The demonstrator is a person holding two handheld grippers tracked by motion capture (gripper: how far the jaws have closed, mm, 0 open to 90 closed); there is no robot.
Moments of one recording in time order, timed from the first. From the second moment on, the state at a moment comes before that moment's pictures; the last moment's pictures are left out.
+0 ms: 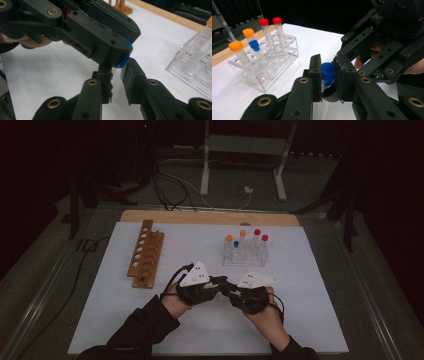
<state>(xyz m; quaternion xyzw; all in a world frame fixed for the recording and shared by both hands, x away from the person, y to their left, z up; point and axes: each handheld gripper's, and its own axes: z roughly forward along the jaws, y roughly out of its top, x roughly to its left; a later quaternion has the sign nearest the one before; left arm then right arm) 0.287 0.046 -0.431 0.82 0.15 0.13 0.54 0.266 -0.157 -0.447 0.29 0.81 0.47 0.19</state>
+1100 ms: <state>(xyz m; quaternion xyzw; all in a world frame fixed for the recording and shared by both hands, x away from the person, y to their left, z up) 0.323 0.117 -0.400 0.78 0.24 0.20 0.54 0.261 -0.179 -0.448 0.32 0.77 0.51 0.20</state>
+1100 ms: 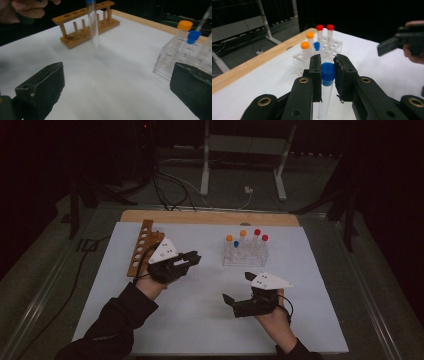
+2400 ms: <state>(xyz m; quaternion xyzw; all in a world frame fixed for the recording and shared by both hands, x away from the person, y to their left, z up) 0.404 0.208 -0.371 0.72 0.37 0.30 0.51 0.259 -0.180 -0.446 0.32 0.76 0.53 0.21</state>
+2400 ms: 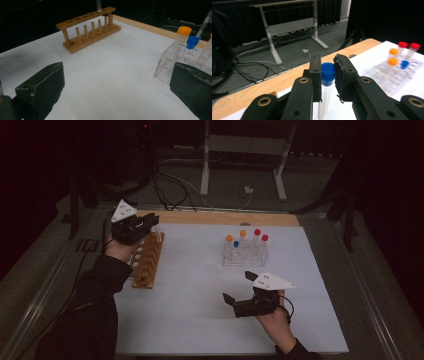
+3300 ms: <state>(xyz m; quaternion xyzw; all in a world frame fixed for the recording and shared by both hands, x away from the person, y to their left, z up) 0.462 0.243 -0.391 0.67 0.45 0.35 0.49 0.260 -0.181 -0.447 0.32 0.76 0.53 0.20</state>
